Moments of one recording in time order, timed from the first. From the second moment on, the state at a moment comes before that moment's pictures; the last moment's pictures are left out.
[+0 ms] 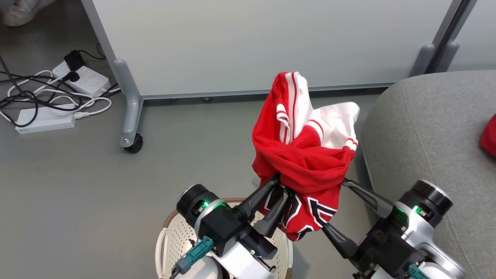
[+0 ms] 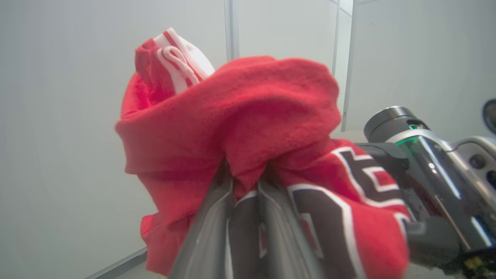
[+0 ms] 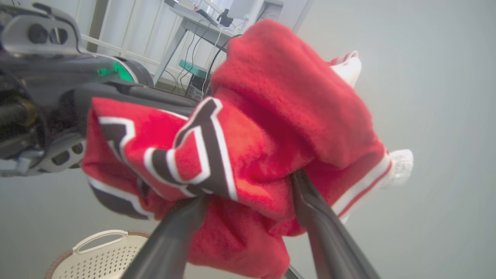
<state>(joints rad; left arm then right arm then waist) -0.25 0.05 -0.63 0.07 -0.25 -0.11 -0.26 -0.21 -0.42 0.59 -0.11 -0.03 0.13 -0.26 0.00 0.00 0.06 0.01</state>
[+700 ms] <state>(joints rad) -0.25 0.05 -0.69 0.11 -0.27 -0.12 -0.27 -0.24 -0.39 0.65 -0.04 0.06 0.13 -0.26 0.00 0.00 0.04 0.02</state>
